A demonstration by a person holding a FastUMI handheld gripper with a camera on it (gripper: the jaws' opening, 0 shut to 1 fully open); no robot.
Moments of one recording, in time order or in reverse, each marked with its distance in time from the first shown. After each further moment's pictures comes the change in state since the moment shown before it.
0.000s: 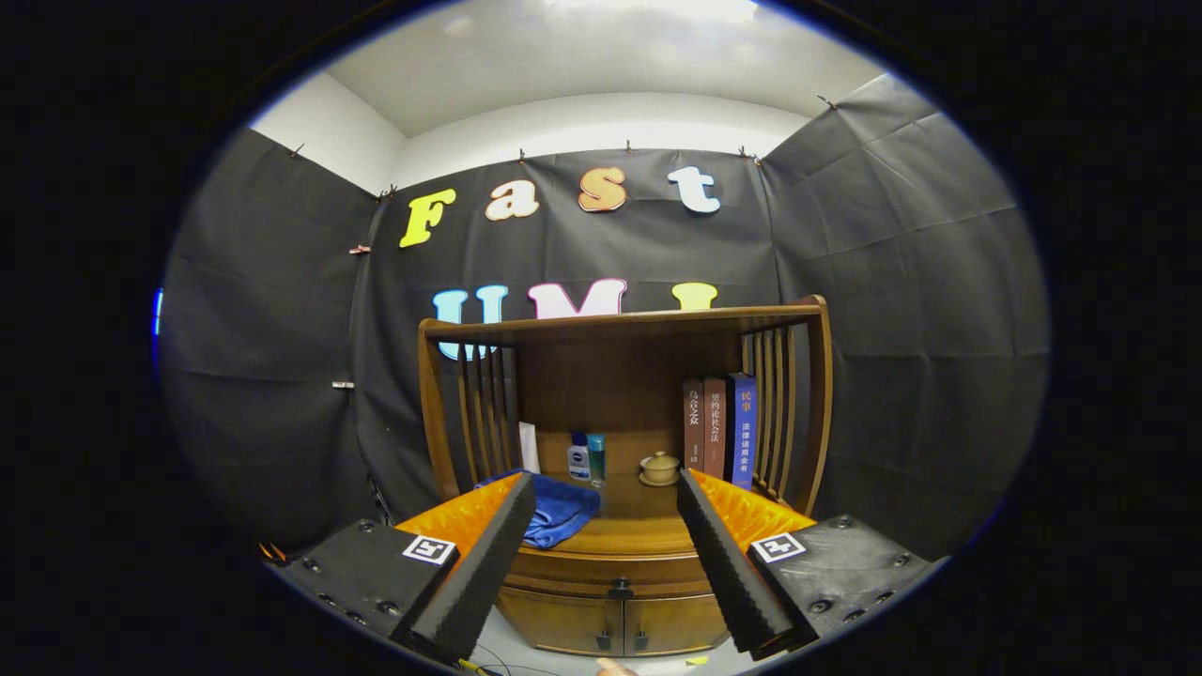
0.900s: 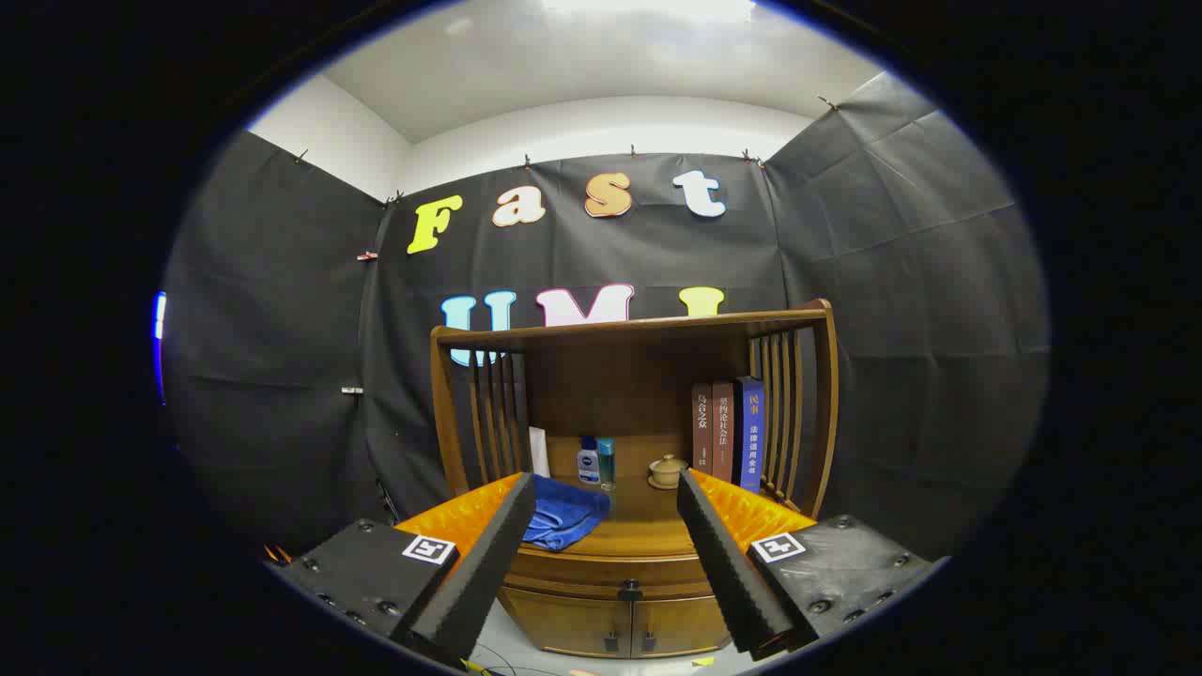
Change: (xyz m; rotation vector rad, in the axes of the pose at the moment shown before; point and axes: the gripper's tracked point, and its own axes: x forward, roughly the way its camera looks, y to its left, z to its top) arm -0.011 0.006 0.012 0.011 -0.017 0.021
